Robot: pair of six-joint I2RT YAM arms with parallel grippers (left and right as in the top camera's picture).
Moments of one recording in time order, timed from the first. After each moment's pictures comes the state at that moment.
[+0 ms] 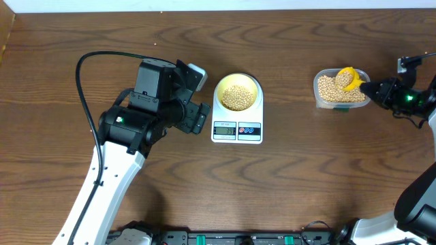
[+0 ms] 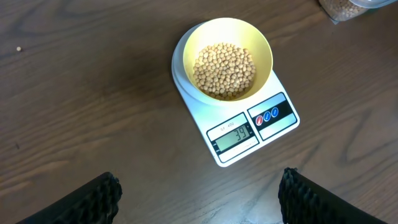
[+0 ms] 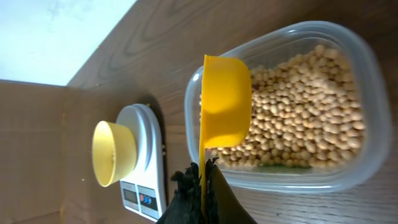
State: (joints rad) left arm -0.32 1.28 1.26 -0.90 0.18 0.15; right arm -0.49 1.71 1.21 -0.64 -0.88 0.04
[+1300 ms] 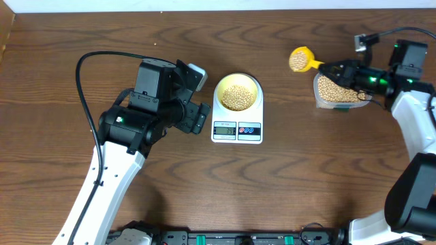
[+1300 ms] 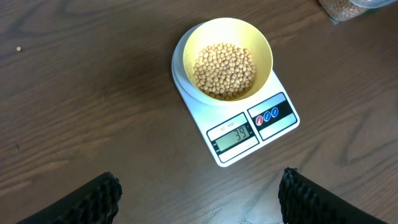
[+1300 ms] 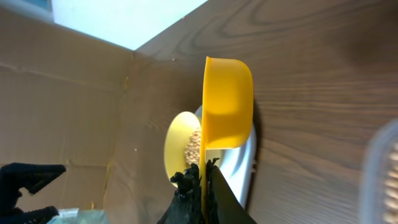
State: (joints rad) left arm -0.32 1.28 1.26 -0.90 0.18 0.15; right arm -0.20 1.71 1.21 -0.36 -1.04 0.27
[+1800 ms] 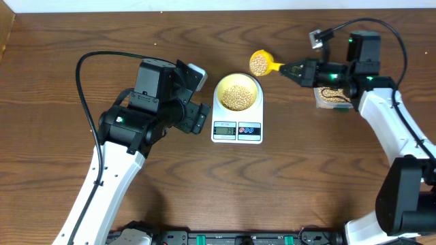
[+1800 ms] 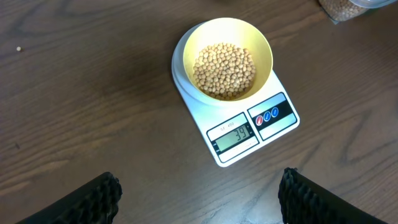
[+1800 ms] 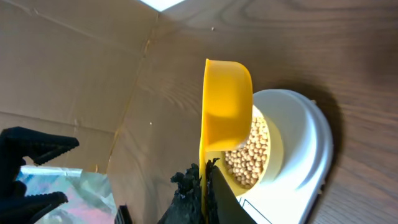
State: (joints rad) left arm -0.32 1.28 1.26 -0.90 0.18 0.15; right arm 0.03 1.71 1.21 -0.25 -1.01 0.31
